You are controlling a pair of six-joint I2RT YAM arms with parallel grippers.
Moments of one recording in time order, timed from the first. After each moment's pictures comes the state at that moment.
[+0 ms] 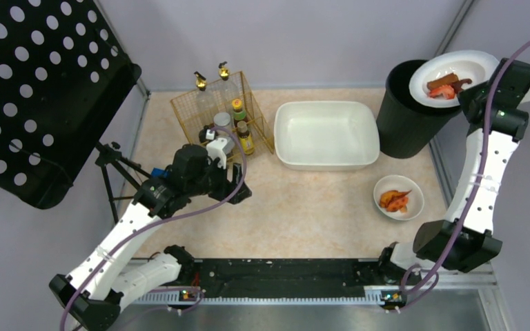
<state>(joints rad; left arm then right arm) -0.58 0.90 0.99 -0.76 0.25 -0.34 -0.43 1.36 1.72 -0.80 0.12 0.77</state>
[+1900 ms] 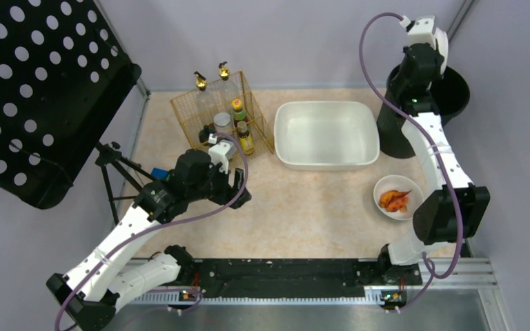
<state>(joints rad) -0.64 0.87 0.96 -0.76 0.16 -0.32 0.08 1.56 1.56 0.05 0.77 -0.52</state>
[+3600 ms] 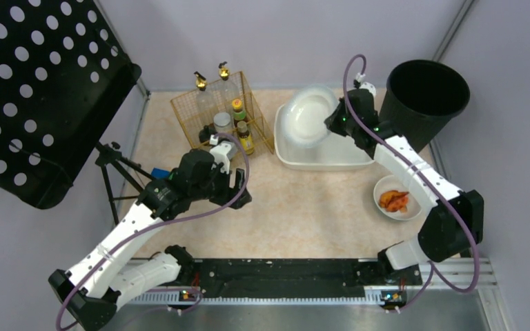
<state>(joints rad) -0.65 0.90 0.96 -0.79 0.16 -0.36 0.39 1.45 1.32 -0.38 0.13 0.61</state>
